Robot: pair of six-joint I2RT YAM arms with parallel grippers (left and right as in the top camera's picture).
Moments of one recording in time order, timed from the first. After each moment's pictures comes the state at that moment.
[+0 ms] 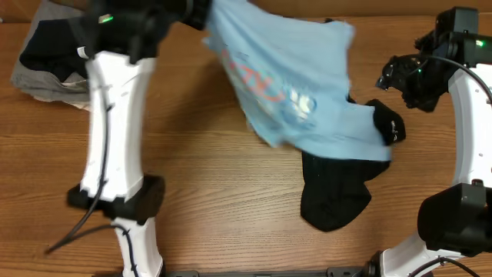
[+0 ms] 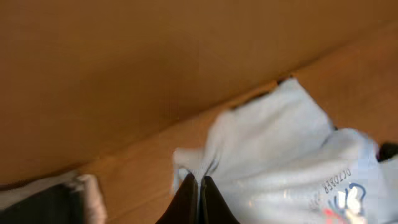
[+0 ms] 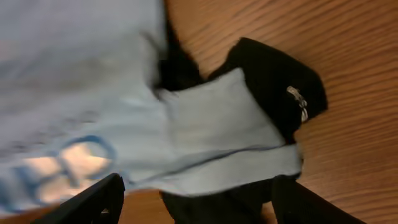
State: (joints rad) left arm -0.24 2.08 2.76 -1.27 0.10 0.16; right arm -0.18 1.82 1.83 -1.32 -0.19 0.27
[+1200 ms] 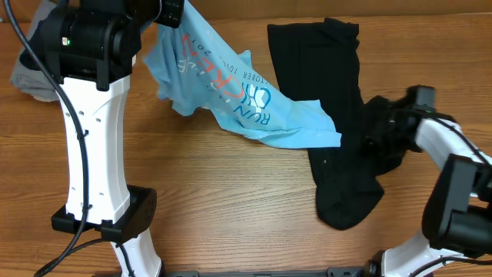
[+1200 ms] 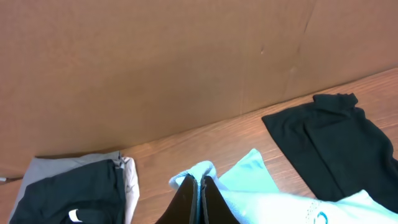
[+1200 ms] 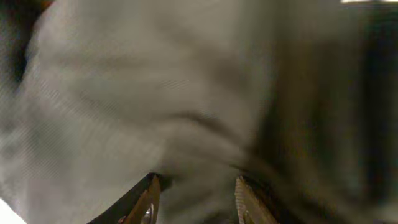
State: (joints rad) left arm -0.22 1.99 2.77 -1.31 -0.04 0.10; right arm -0.28 1.83 1.05 -0.56 -0.22 0.29
